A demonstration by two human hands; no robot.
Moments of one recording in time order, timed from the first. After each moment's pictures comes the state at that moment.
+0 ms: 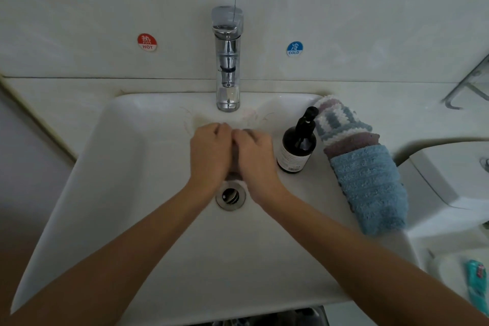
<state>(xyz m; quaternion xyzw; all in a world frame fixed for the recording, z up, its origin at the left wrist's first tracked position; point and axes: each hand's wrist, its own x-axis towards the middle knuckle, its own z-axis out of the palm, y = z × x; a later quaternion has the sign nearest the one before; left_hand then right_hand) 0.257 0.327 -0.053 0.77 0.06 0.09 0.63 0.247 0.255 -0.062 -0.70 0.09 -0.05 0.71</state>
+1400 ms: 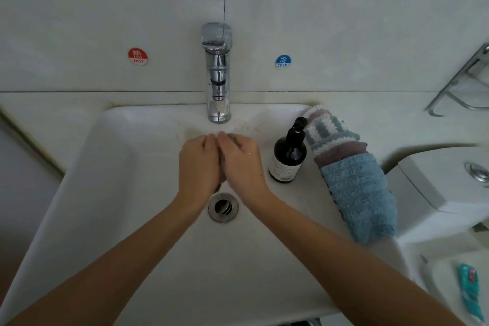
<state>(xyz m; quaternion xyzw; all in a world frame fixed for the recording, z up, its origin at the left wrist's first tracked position) 0.261 0.331 -0.059 0.78 0.05 0.09 0.61 0.250 0.258 -0.050 -0.75 0.05 -0.07 0.66</state>
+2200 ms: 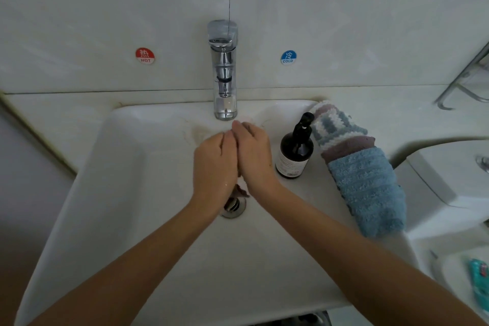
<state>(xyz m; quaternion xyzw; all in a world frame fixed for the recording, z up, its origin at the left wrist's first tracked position) 0.242 0.324 -0.049 0.80 -0.01 0.13 0.59 0.258 0.255 -0.051 -0.71 0.08 -0.09 0.70</state>
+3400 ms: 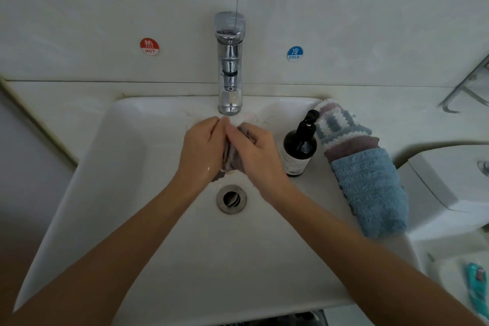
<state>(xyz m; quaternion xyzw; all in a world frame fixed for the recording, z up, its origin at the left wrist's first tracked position) 0.262 0.351 -0.047 0.81 -0.07 0.10 0.57 0.240 0.248 -0.044 -0.73 -0.02 -0.06 0.68</state>
